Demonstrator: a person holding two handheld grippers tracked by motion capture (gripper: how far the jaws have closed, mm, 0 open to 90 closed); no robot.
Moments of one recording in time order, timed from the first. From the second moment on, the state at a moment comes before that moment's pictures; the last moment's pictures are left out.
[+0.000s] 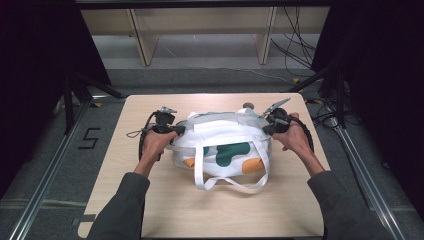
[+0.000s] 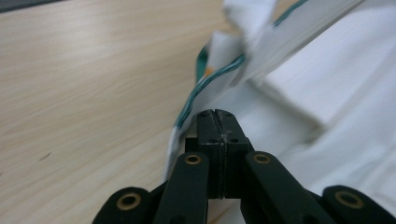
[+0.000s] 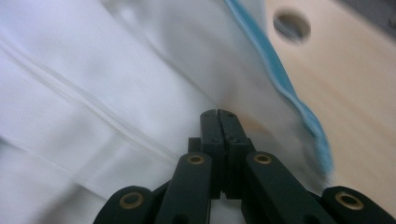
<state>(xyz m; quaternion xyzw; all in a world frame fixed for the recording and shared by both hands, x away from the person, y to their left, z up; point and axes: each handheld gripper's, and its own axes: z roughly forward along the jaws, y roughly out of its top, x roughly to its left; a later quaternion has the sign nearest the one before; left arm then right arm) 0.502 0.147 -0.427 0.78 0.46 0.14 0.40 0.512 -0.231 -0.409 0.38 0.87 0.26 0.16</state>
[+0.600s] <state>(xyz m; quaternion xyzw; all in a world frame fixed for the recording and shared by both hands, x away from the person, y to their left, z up) 0.521 0.106 -0.425 0.80 0.44 0.08 0.39 0.445 -0.185 -0.405 0.25 0.93 0.25 0.03</state>
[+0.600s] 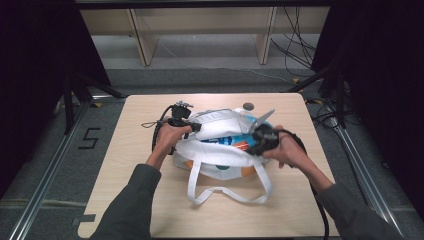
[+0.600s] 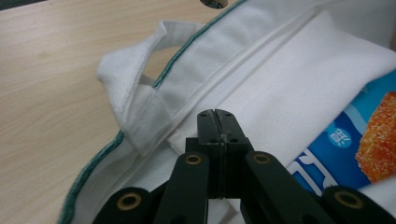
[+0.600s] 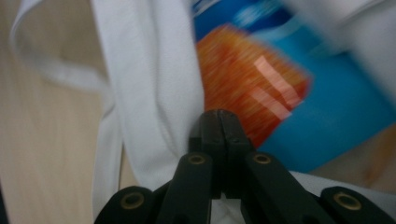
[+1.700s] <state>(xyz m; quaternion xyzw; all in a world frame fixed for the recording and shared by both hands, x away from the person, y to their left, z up) 0.437 0.088 -0.410 0.85 0.32 0.12 0.40 0.573 -0.174 -0.397 0.39 0.86 0.30 0.12</state>
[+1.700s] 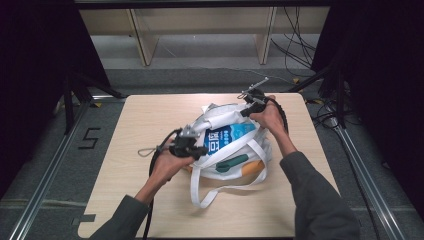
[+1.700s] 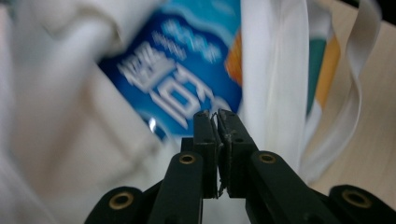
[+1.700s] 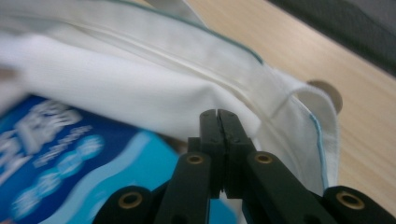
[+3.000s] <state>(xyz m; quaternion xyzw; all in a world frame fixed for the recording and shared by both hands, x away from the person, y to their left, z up) 0.540 0.138 -0.444 0.81 0.46 0.15 0.33 0.581 -0.227 -0.474 0.39 0.85 0.33 0.14</state>
